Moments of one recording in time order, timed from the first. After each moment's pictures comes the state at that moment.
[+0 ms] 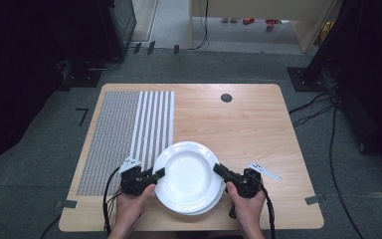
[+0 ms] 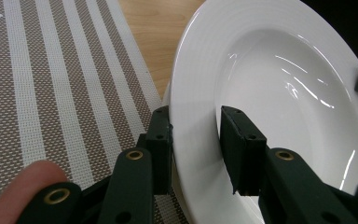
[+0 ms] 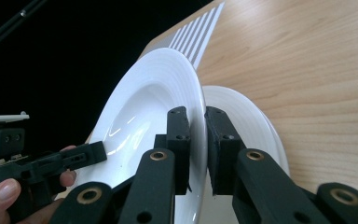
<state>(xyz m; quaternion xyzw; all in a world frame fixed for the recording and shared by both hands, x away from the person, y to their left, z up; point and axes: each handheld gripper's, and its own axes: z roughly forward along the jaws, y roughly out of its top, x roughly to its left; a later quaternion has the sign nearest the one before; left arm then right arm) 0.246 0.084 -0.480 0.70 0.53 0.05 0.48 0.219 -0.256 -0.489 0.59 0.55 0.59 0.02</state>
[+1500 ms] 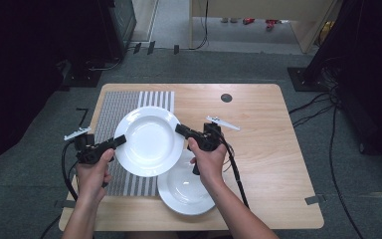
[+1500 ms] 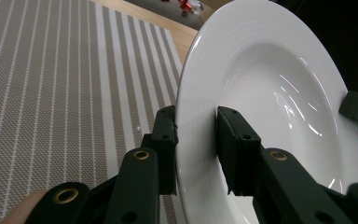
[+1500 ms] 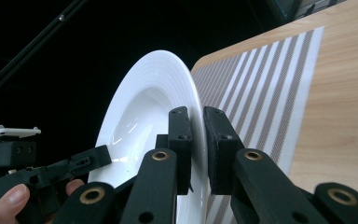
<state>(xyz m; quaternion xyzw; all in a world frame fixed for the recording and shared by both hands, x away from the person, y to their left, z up) 0.310 0.188 -0.417 0.61 0.60 0.08 0.51 0.331 -0.158 -0.424 0.55 0.57 0.61 -0.02</state>
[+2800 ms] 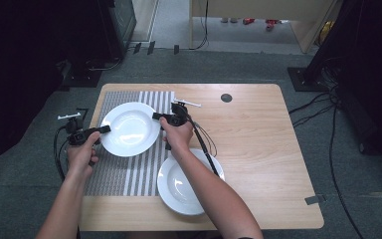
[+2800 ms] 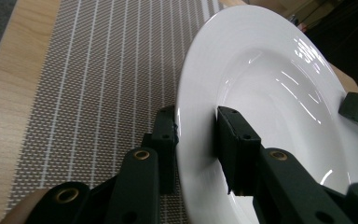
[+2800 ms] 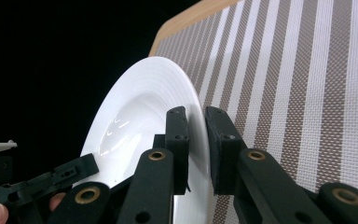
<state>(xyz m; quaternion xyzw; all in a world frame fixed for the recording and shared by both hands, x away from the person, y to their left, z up) 0.401 0.259 -0.473 0.59 0.68 0.04 0.44 0.448 -0.072 -0.478 0.61 0.58 0.53 -0.07</state>
